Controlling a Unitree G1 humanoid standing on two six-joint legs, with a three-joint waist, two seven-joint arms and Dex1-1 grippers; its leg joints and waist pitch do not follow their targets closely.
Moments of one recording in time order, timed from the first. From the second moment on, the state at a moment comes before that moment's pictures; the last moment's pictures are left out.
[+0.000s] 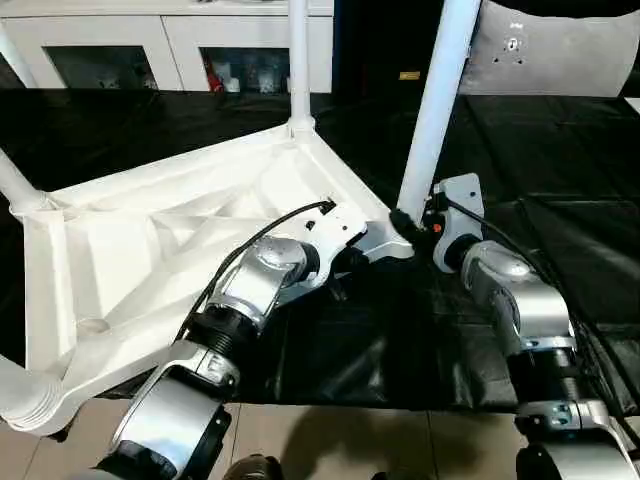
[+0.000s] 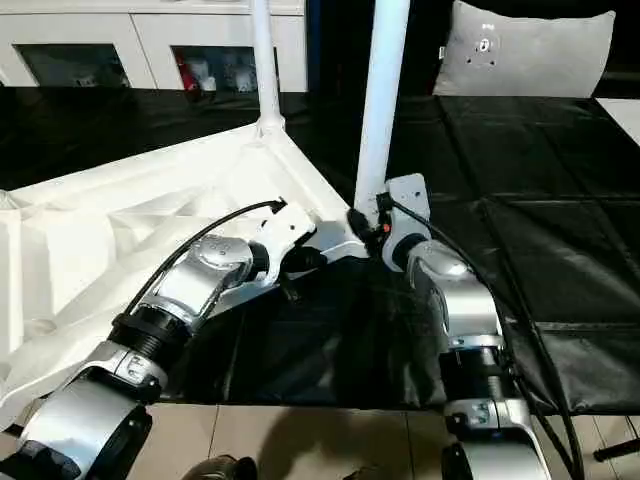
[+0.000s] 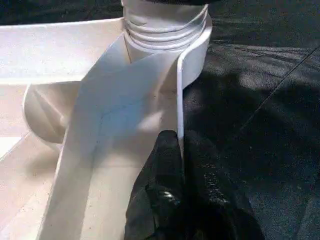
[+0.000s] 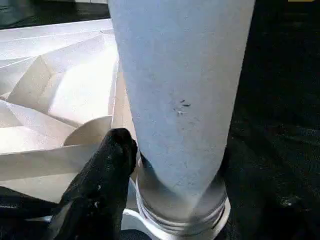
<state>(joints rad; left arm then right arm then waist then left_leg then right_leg) -0.74 0.06 -0.26 0.65 0.15 0.31 -0.74 -0.51 -0.19 -0.05 0.29 0.12 0.45 0.42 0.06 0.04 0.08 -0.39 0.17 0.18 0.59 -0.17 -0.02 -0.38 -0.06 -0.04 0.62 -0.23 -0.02</state>
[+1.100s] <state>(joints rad) -0.73 0.32 -0.37 0.73 0.06 -0.16 -1.38 -0.38 -0.59 0.08 0.24 0.31 0.26 1.32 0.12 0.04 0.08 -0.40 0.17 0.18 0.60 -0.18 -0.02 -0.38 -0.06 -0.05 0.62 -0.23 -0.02</state>
